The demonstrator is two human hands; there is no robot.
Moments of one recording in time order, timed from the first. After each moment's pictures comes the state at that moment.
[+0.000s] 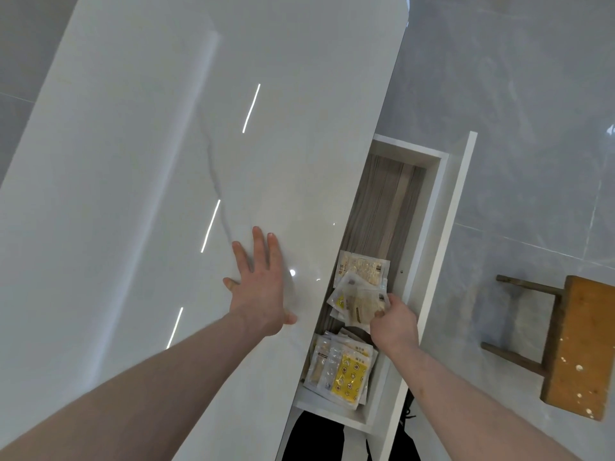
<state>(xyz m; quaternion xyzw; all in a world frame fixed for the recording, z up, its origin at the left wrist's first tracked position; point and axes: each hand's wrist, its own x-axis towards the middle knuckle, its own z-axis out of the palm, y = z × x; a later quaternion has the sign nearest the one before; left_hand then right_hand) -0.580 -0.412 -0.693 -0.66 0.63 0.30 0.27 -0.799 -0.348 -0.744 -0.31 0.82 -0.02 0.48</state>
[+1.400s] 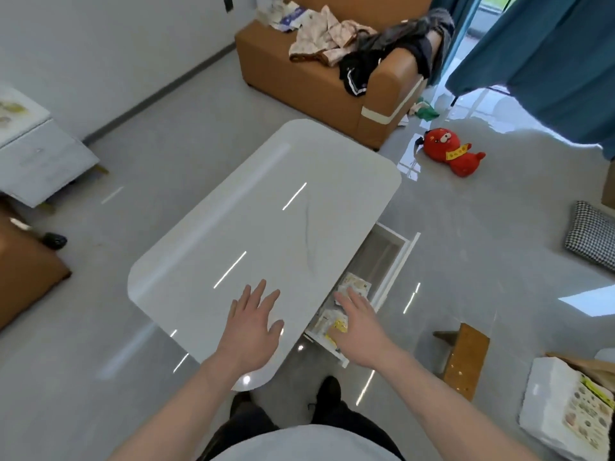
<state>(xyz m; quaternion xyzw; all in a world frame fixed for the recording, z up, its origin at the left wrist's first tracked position) -0.511 -0.071 -0.268 -0.75 0.58 0.31 -0.06 -0.739 -0.141 -0.259 -0.71 0.56 0.06 0.42</state>
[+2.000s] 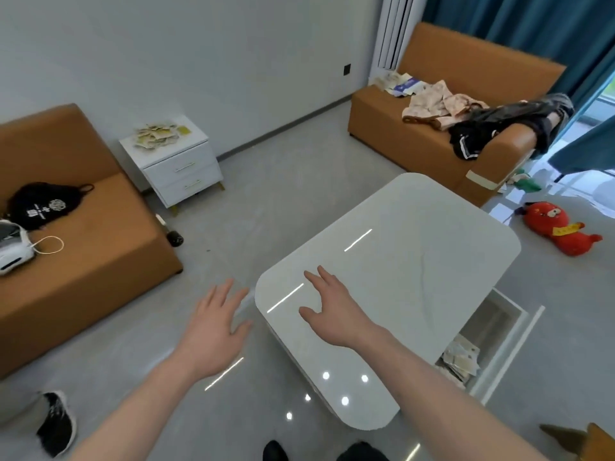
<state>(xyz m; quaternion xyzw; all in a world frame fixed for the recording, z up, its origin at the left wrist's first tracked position) -0.127 0.118 -0.182 -0.84 0.49 0.22 -0.11 -0.326 -0.037 -0.166 -0.82 0.40 0.02 0.42</state>
